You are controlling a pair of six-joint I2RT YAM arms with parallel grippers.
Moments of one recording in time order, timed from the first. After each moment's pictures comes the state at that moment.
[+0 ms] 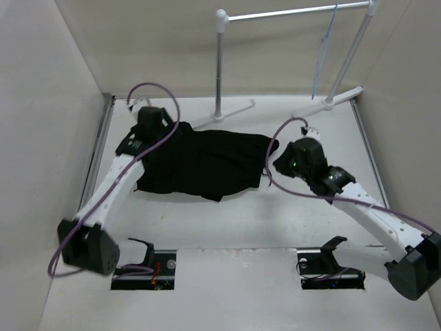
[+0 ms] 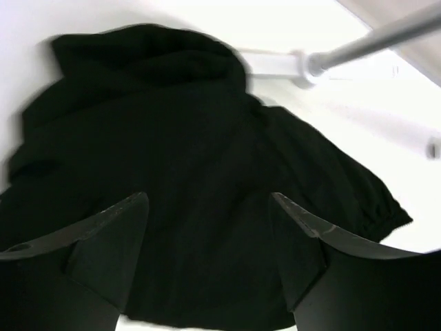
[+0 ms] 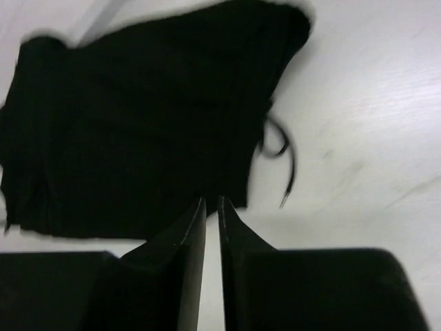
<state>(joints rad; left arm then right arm) -0.30 1.36 1.22 -0.50 -0.26 -0.68 0.52 1.10 0.92 -0.41 0.21 0.73</state>
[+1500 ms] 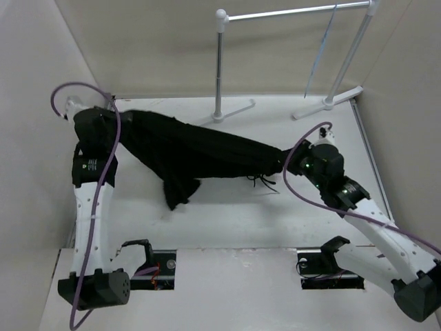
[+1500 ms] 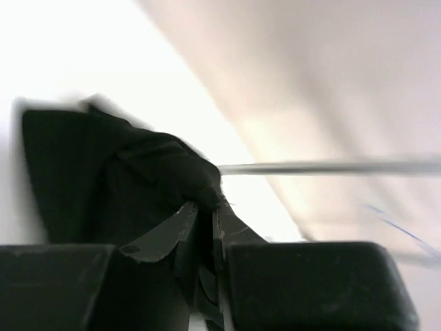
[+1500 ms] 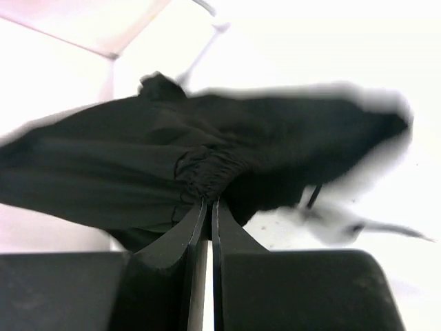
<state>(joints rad) 0.13 1.02 1.14 -0.45 -0.01 -0.97 0.51 0.92 0.75 -0.18 0.12 0.91</state>
